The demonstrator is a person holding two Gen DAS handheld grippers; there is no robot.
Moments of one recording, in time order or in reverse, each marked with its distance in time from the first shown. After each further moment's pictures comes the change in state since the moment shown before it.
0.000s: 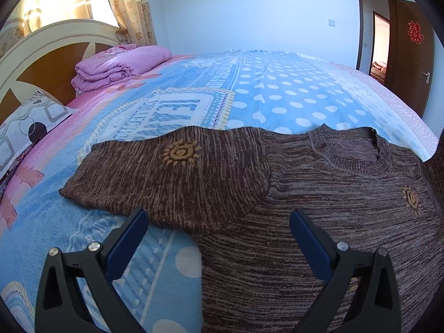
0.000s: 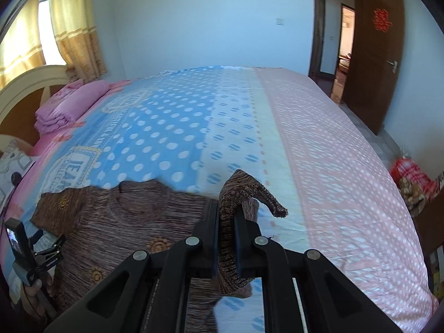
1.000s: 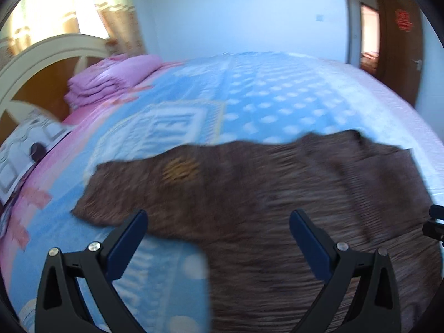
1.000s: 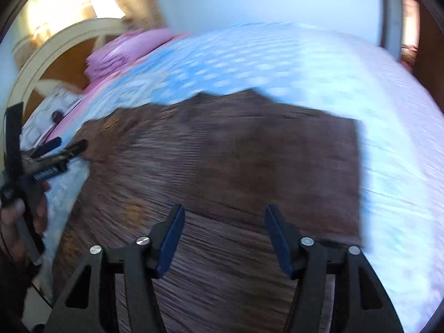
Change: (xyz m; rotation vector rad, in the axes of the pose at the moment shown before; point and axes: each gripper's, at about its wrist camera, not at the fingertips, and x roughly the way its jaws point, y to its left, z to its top) left arm -0.029 -0.018 0.025 0.094 -0.004 -0.048; right arm 0.071 0.058 -0.132 -0.075 0.133 0.206
